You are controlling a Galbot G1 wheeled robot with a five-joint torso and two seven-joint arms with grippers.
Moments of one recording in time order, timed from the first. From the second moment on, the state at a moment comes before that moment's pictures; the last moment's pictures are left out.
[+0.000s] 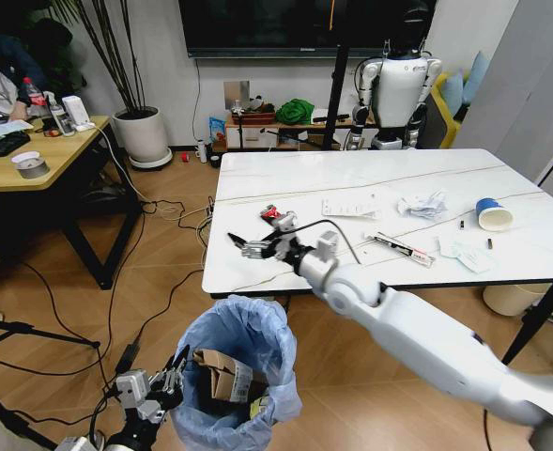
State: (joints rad) left arm 2.04 -1.27 -0.60 -2.33 -0.69 0.03 0.04; right arm -0.37 1.14 -0.49 1.53 0.86 -0.09 -0.03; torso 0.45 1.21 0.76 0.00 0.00
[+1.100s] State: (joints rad) left arm 2.04 -1.24 -0.61 -2.33 -0.71 0.02 0.04; right arm -0.17 1.41 -0.55 0.92 0.70 -0.12 -0.24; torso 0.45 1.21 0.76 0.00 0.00
